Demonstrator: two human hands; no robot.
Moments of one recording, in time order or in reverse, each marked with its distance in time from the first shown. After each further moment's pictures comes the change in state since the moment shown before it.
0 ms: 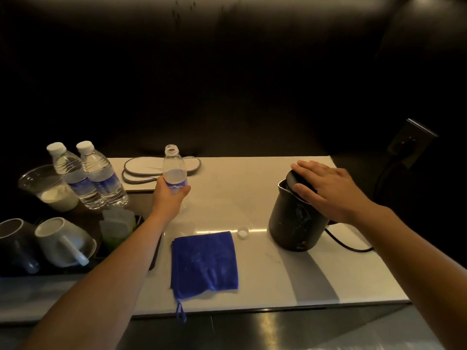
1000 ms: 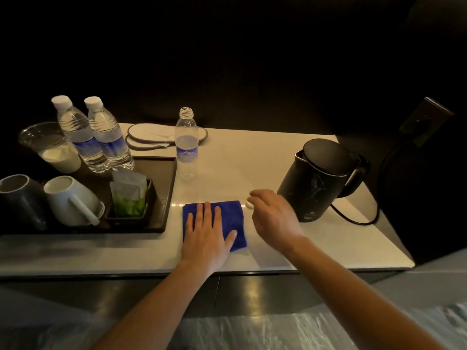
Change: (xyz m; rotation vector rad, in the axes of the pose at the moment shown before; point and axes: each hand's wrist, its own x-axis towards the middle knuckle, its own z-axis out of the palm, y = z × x) left_hand -0.154 -0.104 0.049 1.065 -0.171 0.390; right_hand -0.048 -0.154 0.106 0.143 0.218 -0.199
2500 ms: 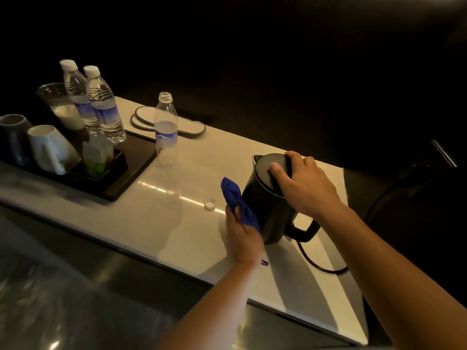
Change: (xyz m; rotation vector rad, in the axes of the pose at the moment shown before) left_hand 0.069 0.267 0.014 -1.471 0.679 -0.651; right_hand 0.057 0.184 -0.099 0.085 -0.169 0.227
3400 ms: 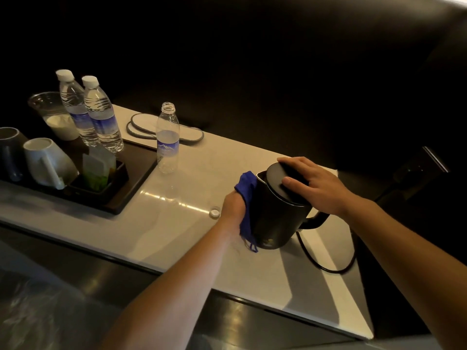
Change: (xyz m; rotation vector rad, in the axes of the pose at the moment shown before) left_hand 0.080 0.073 -0.020 -0.036 -0.472 -0.479; right_hand 0.016 0.021 -0.024 0.104 -0.214 -0.291
